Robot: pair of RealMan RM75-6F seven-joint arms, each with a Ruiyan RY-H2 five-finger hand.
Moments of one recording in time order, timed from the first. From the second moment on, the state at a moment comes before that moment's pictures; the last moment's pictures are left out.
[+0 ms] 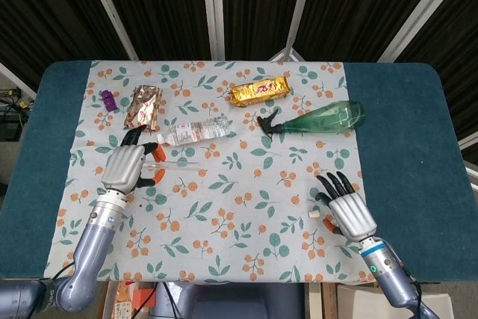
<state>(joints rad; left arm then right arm) -0.62 -1.40 -0.28 -1.94 0.90 1.25 0.49 0.32 -1.43 0.05 -1.46 -1.61 1.19 -0.21</state>
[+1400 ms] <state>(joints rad) -0.66 -1.40 -0.29 -1.90 0.86 1.27 0.47 0.35 -1.61 0.02 -1.22 -1.59 1.21 -0.25</state>
